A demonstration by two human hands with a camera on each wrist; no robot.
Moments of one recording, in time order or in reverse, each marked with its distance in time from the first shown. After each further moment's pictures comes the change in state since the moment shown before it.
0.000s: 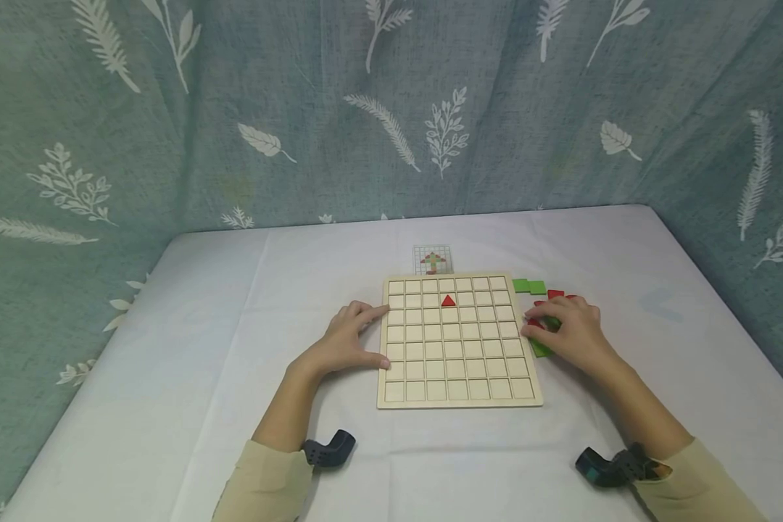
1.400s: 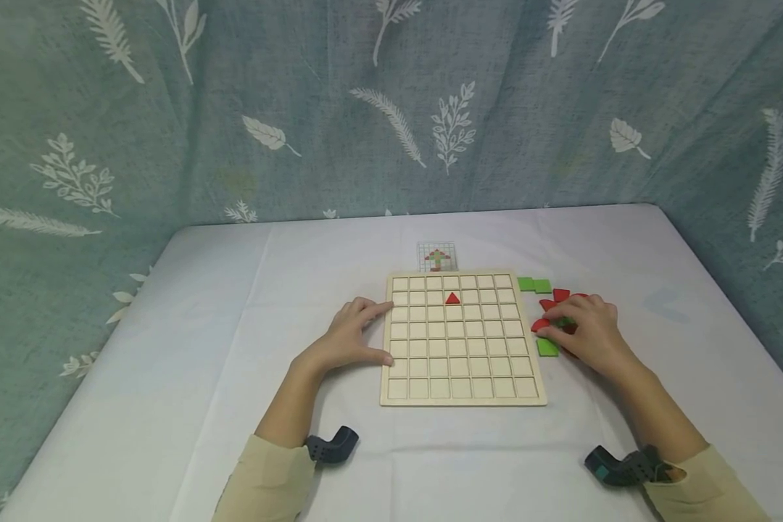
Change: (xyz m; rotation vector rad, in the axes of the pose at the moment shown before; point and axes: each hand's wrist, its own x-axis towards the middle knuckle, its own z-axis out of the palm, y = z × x) left_hand 0.000 -0.001 0.001 -0.014 0.010 -0.006; right_hand -0.004 0.015 -0.002 -0.078 0.074 -0.107
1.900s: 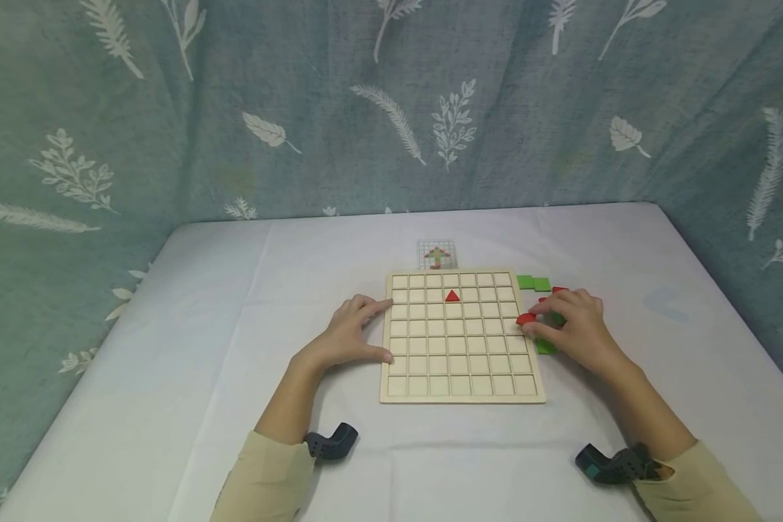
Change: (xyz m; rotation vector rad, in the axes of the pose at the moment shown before) left_hand -0.001 0.000 -0.001 -0.008 -0.007 0.008; right_hand 0.007 -0.014 0.003 0.098 0.043 -0.088
